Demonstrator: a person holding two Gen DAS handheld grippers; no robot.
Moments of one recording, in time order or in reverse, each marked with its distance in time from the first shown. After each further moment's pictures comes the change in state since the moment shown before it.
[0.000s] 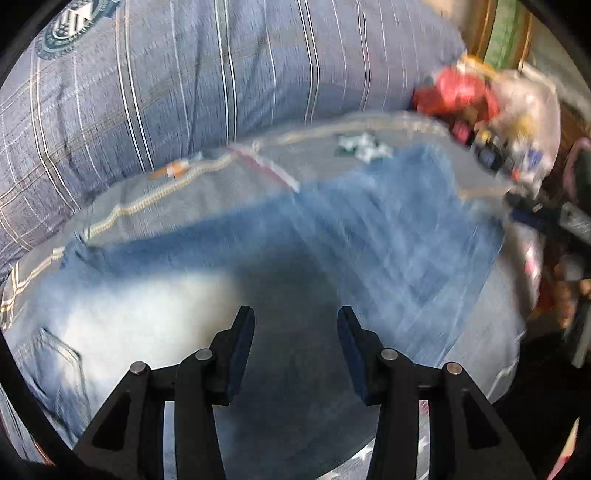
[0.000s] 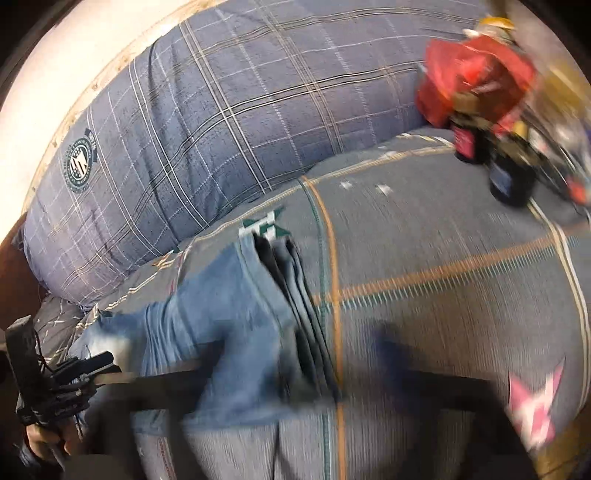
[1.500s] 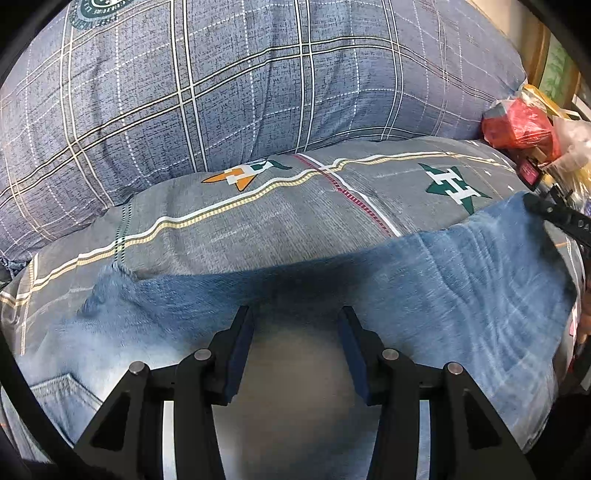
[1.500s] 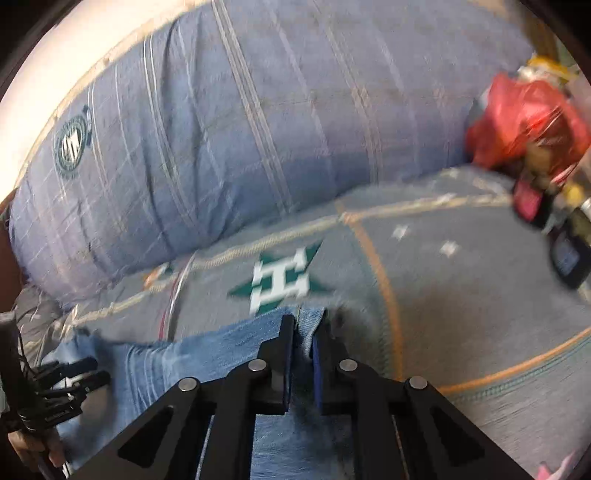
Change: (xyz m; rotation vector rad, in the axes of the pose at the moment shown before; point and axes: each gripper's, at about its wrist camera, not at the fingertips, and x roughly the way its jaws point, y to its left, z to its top) left arm 0.027 0.061 0.044 -0.137 -0.032 0.118; right arm 0.064 0.052 0.058 -0.120 -0.050 -0.044
